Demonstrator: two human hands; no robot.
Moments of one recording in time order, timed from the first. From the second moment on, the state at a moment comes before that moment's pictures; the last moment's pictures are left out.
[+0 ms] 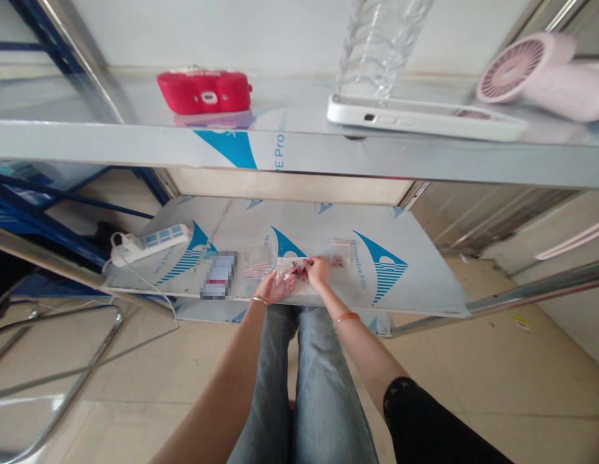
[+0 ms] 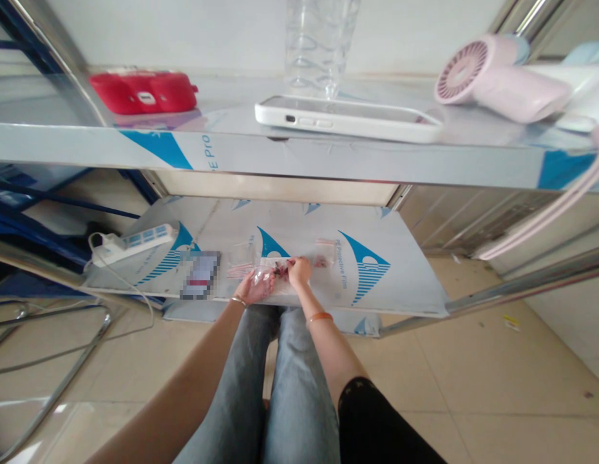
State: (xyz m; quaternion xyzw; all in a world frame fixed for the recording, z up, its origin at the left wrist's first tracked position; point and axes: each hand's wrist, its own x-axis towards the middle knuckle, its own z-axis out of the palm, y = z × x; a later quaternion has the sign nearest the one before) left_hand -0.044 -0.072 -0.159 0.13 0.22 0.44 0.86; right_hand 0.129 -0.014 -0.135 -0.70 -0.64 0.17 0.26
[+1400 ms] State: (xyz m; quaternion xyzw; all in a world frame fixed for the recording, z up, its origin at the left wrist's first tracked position) left_hand -0.043 -0.091 -0.130 0.27 0.33 0.43 0.80; right_hand 0.164 -0.060 -0.074 -0.43 -0.74 0.45 0.26
